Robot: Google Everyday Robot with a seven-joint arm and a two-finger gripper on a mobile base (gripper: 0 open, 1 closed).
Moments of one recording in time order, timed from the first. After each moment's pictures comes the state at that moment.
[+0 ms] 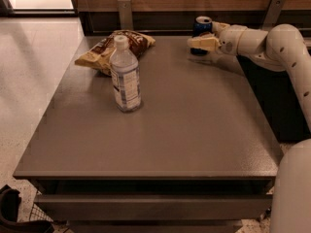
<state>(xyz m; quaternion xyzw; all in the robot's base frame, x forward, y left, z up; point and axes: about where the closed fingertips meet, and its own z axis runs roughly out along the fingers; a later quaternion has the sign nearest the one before) 0.829 -0.186 0.881 -0.33 0.67 0.23 0.62</state>
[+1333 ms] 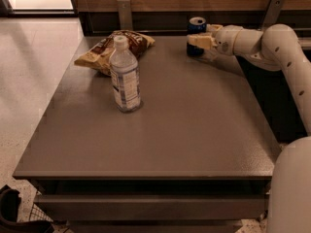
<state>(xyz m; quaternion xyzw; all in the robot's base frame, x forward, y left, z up) 0.832 -0.173 0.878 -0.34 0.67 0.24 0.62</state>
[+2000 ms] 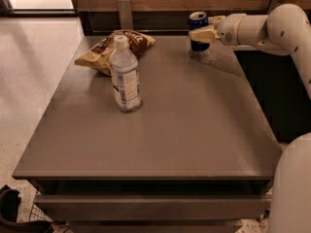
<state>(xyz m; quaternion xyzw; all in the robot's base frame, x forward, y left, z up) 0.818 -0.172 0.907 -0.38 0.69 0.18 0.58</state>
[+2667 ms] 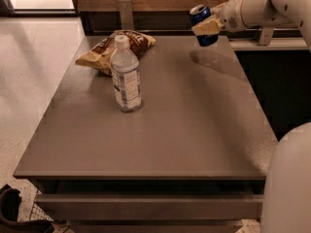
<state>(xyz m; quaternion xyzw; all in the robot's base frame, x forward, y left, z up) 0.798 -0.177 0.935 -0.43 0.73 0.10 0.51</state>
